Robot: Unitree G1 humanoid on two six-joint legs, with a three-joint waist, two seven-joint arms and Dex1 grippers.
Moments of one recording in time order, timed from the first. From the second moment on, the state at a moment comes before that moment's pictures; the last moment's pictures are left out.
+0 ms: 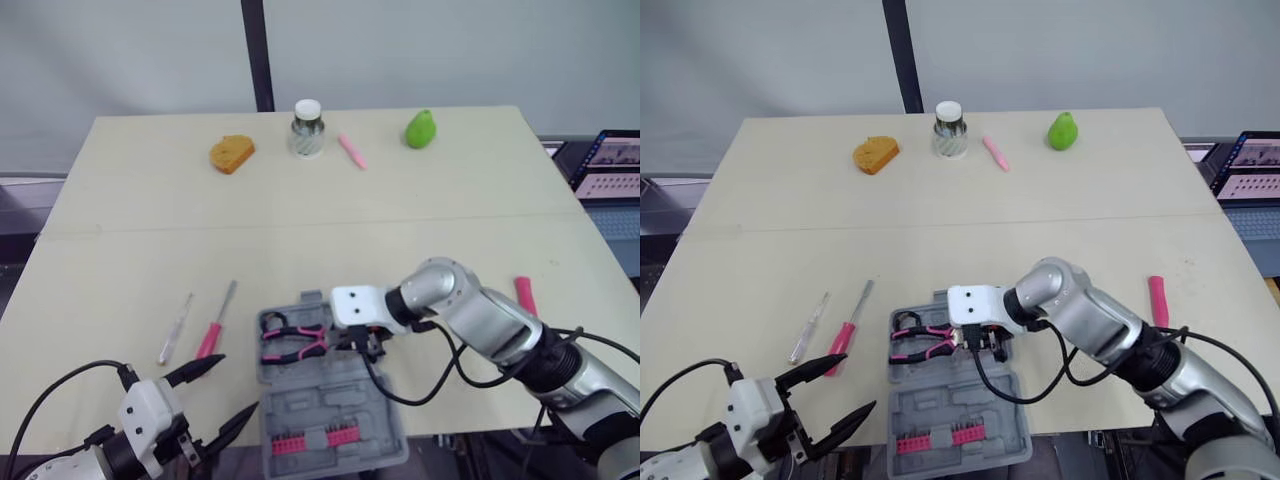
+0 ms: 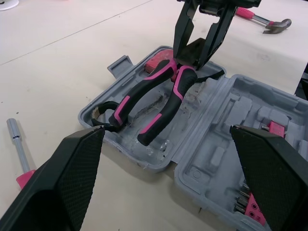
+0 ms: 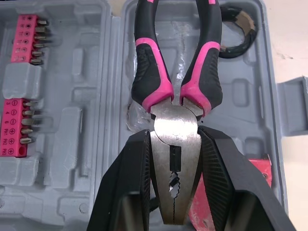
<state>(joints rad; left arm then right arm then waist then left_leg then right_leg) 0.73 0.48 0.30 -0.69 -0.37 0.04 -0.77 -0.73 -0.67 0.70 -0.34 0.05 0.70 1.18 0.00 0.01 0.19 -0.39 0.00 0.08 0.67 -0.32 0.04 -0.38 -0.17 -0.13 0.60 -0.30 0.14</state>
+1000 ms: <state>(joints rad) 0.72 0.48 0.27 -0.70 -0.37 0.05 -0.73 -0.73 -0.66 0.74 -0.34 -0.06 0.73 1.19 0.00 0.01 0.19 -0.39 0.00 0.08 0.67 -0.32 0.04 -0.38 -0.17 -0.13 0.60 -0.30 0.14</state>
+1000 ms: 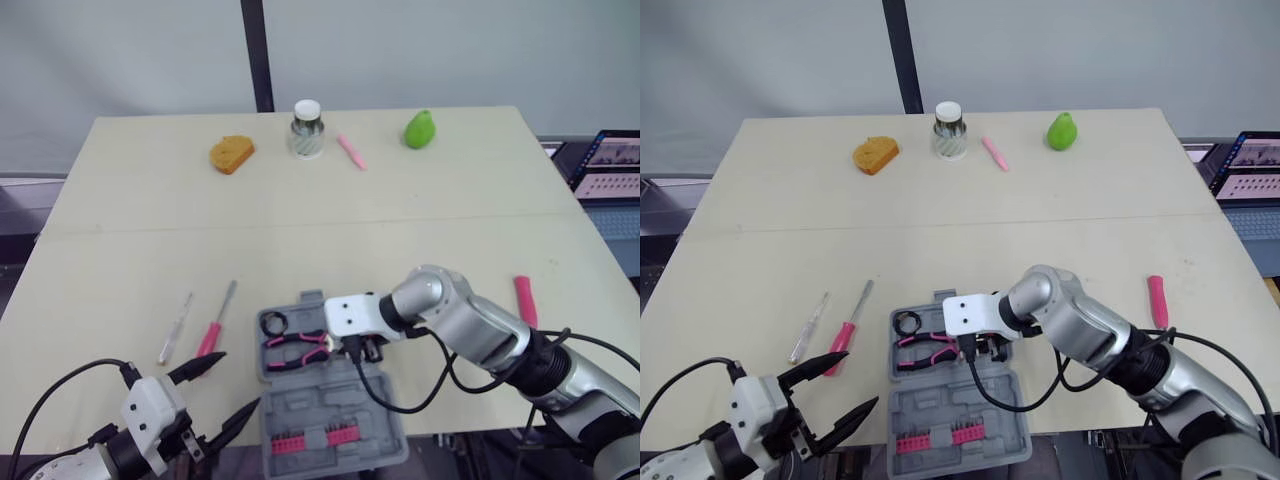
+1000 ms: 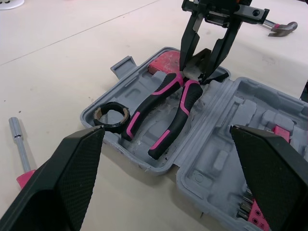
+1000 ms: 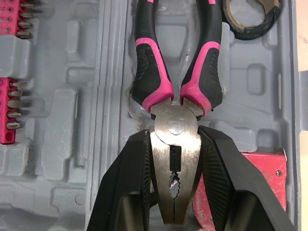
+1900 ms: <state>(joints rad) 0.71 0.48 0.26 -0.70 -0.37 0.07 -0.71 -0.72 -0.61 0.77 -0.31 -0.08 0.72 1.19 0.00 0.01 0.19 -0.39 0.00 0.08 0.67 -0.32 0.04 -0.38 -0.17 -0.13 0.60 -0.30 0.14</state>
